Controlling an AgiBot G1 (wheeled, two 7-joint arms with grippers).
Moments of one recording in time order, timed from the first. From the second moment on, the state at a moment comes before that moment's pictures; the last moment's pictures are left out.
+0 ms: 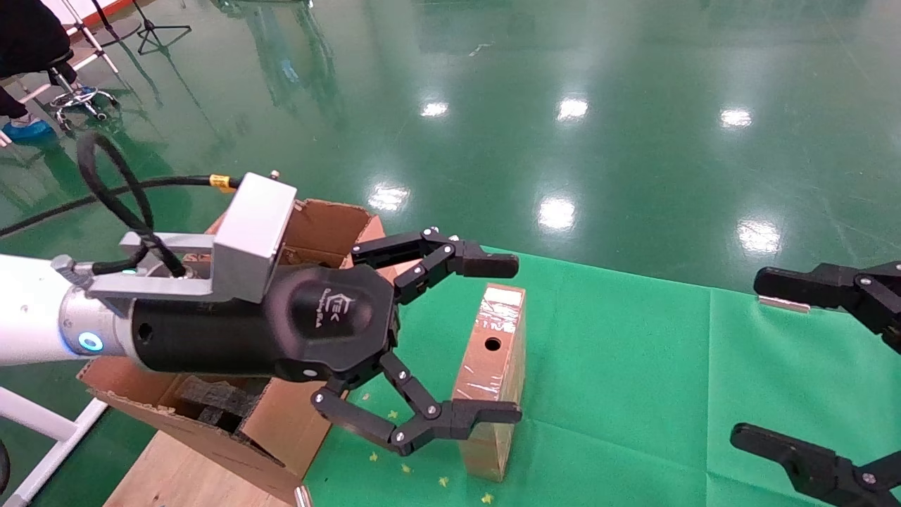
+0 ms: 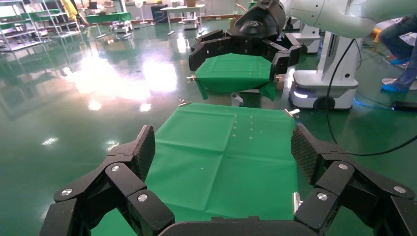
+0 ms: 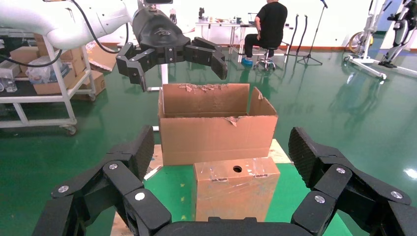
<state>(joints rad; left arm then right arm) -1.08 0.61 0.28 -1.28 0.73 1.49 -0.19 1.08 -0.58 -0.34 1.25 -0.68 -1.46 0.15</state>
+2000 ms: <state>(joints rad) -1.73 0.81 0.74 -1.23 1.54 1.58 -0.89 1.08 -0.58 -0.34 1.25 -0.68 -1.46 0.15</state>
